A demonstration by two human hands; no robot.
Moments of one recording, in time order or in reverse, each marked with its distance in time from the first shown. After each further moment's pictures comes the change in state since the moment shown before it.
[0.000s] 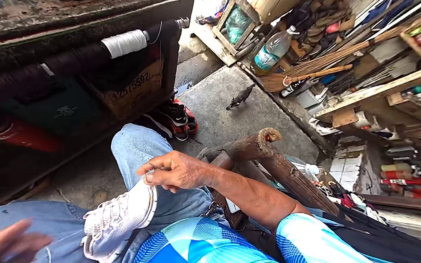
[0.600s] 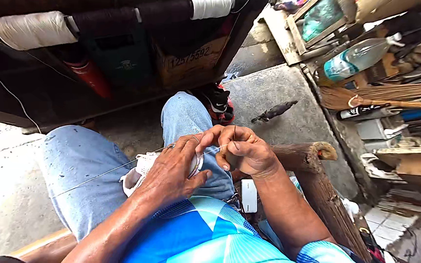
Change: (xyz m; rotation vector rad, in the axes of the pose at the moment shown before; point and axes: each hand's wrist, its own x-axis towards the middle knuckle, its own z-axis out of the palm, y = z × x) left_hand 0.048 -0.012 0.156 0.837 -0.346 0.017; right_hand -0.017 0.022 -0.021 0.511 -0.140 -0.355
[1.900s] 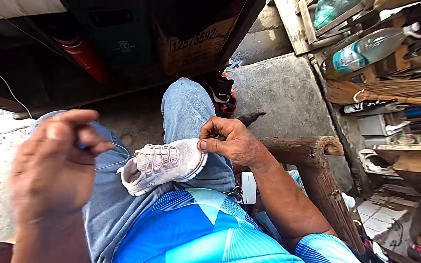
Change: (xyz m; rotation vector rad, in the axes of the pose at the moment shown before) left_hand -0.076 -0.080 -0.080 -0.973 0.522 -0.105; right_hand 0.014 0.010 0.015 -0.612 0.152 0.154
